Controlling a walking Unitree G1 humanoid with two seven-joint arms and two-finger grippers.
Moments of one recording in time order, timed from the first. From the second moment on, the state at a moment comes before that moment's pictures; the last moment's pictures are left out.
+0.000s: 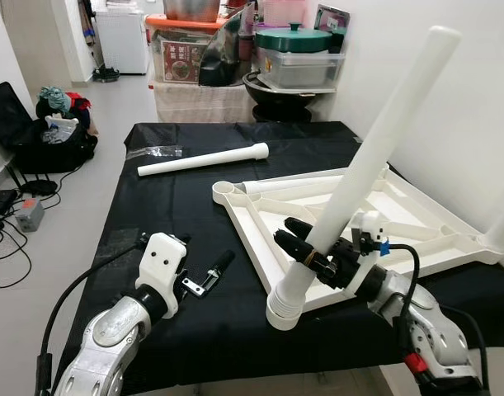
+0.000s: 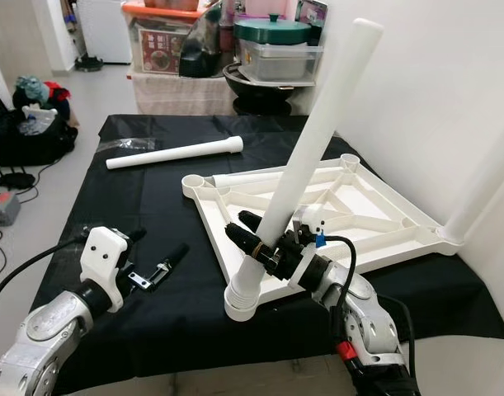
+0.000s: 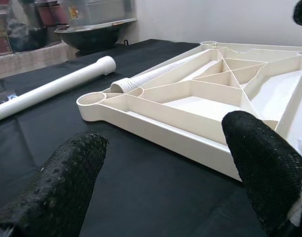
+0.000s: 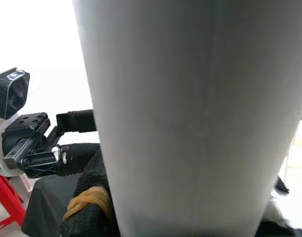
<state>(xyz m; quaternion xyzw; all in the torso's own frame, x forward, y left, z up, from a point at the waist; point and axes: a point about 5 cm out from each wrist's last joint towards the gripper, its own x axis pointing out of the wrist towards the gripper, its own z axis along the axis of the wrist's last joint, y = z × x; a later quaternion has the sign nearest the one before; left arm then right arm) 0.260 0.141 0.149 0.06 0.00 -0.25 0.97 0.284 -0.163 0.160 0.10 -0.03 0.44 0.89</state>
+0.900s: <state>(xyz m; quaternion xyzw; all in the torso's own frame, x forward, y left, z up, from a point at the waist) 0.260 0.143 0.148 0.06 0.00 -0.24 0.97 0.292 -0.127 0.172 0.02 -0.01 0.55 0.84</state>
